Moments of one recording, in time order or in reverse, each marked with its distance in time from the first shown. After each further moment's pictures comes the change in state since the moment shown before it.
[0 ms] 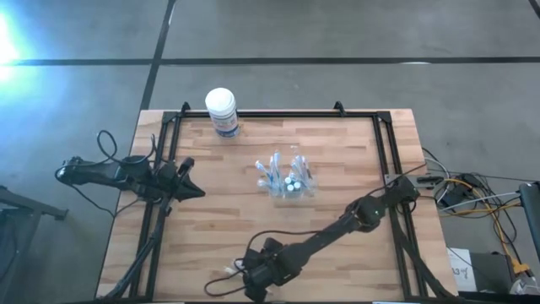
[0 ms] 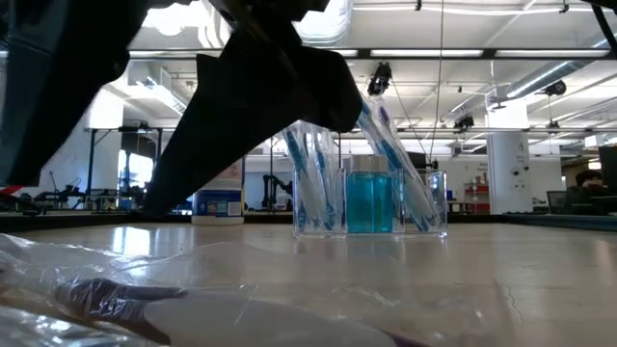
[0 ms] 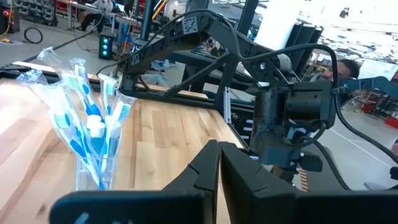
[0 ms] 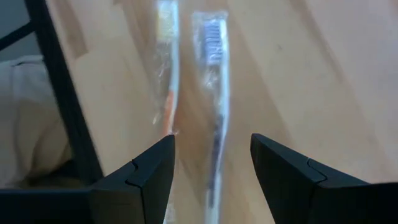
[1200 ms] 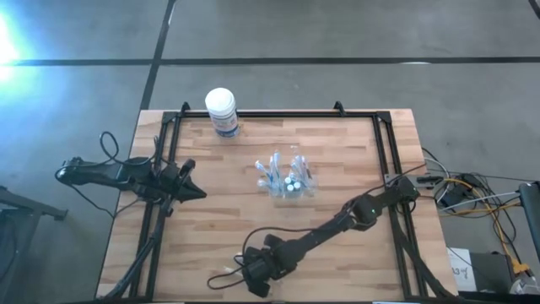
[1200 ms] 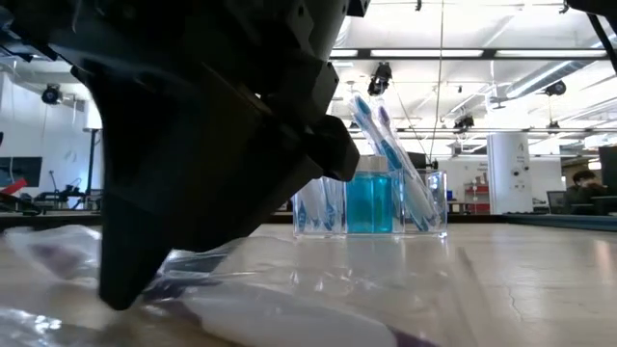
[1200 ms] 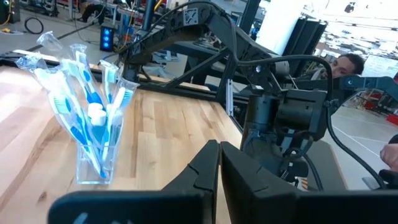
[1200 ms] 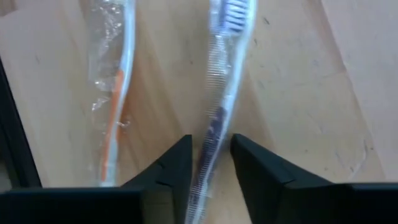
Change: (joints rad) left arm 0.000 0.000 -0.026 -0.002 -0.001 -0.010; right arm -0.037 0.038 -0.065 0.002 -0.058 -0.090
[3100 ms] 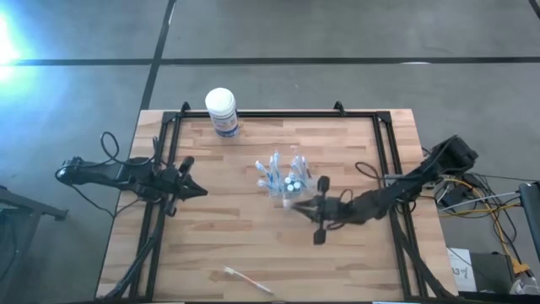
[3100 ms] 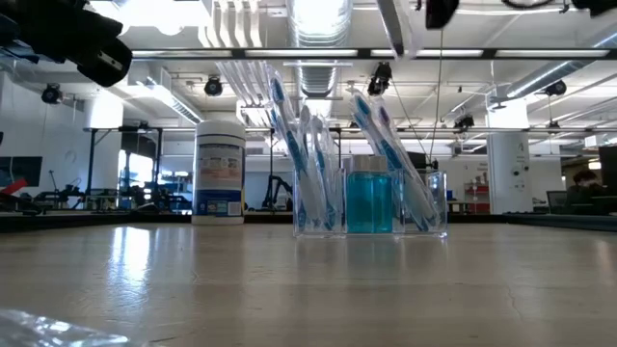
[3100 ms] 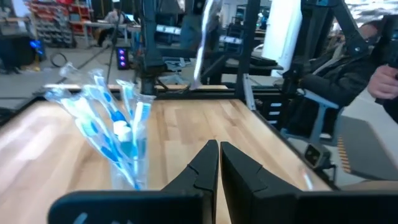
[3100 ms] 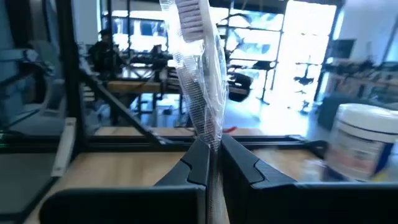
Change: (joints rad) left arm 0.000 0.001 -0.004 0.001 -0.050 0.199; right arm 0.001 -1.148 -1.623 1.785 0.475 -0.926
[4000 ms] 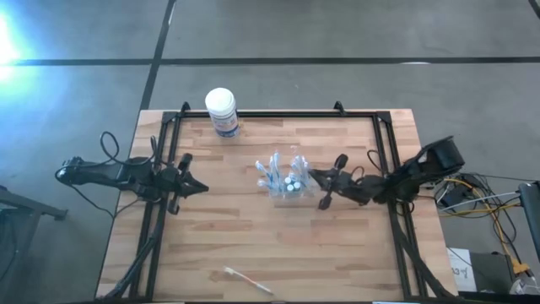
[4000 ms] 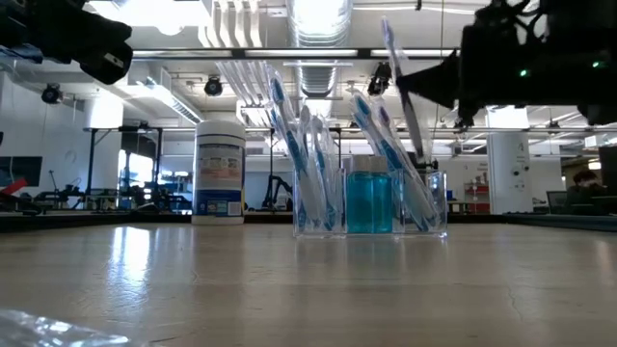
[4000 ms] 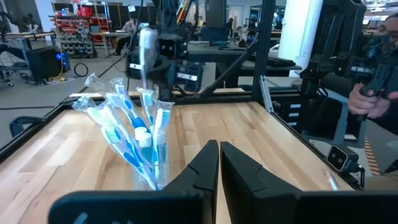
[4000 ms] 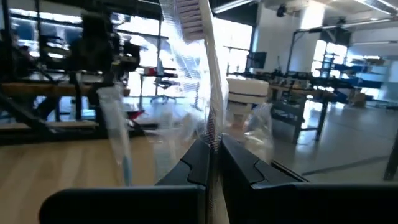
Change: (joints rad) left arm 0.000 0.002 -0.001 0.016 -0.069 0.060; right arm -0.269 0.132 -0.452 0.693 0.017 -0.103
